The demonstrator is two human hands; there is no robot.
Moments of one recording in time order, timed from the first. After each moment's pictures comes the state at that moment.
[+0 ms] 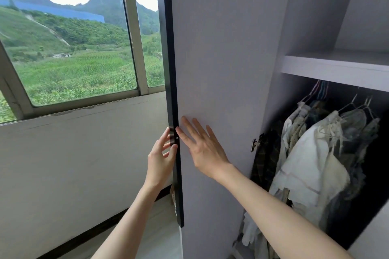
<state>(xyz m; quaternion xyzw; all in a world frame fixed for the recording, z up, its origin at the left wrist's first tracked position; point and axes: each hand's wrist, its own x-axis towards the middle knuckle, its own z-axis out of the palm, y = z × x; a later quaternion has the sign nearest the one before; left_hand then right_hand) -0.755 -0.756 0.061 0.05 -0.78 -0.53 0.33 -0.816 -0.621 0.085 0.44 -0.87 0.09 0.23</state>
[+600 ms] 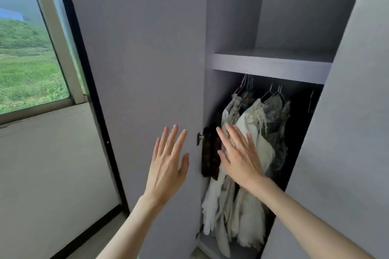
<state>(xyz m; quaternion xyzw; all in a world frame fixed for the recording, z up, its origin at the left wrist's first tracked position) -0.762 -0.624 0.063 -0.17 -0.91 -0.21 0.32 -0.784 -0.416 0.075 0.17 -0.94 0.11 0.28</state>
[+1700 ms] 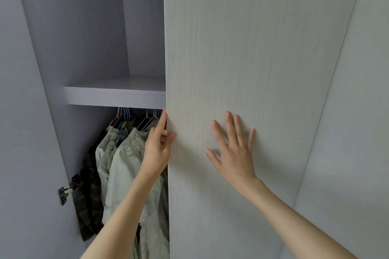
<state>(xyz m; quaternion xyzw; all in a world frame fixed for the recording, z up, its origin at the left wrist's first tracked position) -0.829 -0.324 0.150 -0.39 -0.67 -0.59 0.20 -0.706 -0.161 0.146 -0.12 -0.89 -0.10 0.43</state>
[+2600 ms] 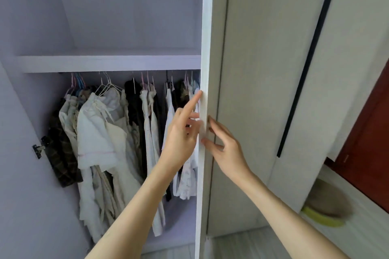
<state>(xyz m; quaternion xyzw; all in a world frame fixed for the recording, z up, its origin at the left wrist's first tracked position) -0.518 -0.367 0.150 -0.55 -0.58 -0.59 0.07 -0.420 -0.278 0.111 -0.10 -0.77 0.46 0.43</state>
